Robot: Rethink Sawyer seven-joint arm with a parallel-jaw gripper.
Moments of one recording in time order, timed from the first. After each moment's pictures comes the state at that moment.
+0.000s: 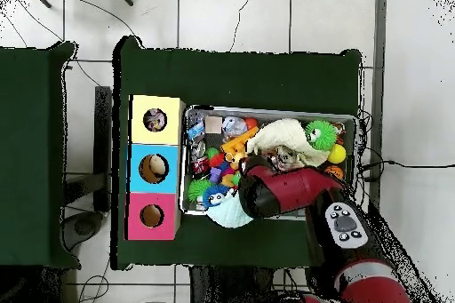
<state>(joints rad) -0.45 -0.53 0.13 1.70 -0.72 0.07 1.79</state>
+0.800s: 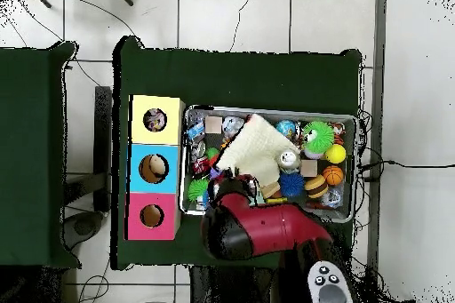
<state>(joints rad) -0.36 -0.87 0.13 2.02 -0.49 0.07 1.79</state>
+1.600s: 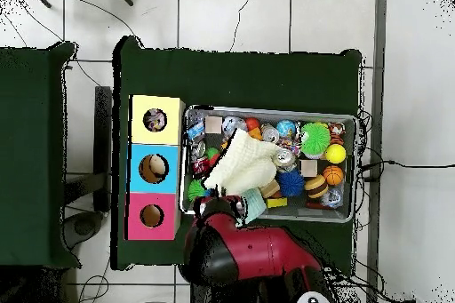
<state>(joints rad) -0.34 -0.94 0.13 2.15 -0.38 0.07 1.79</state>
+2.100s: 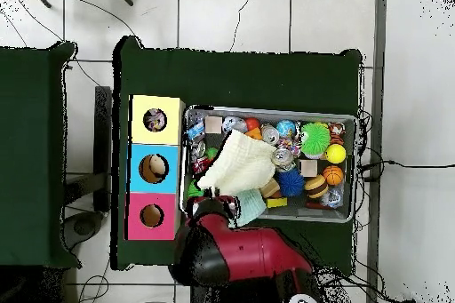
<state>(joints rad) -0.29 -0.95 0.11 2.16 -0.32 0.07 1.79</state>
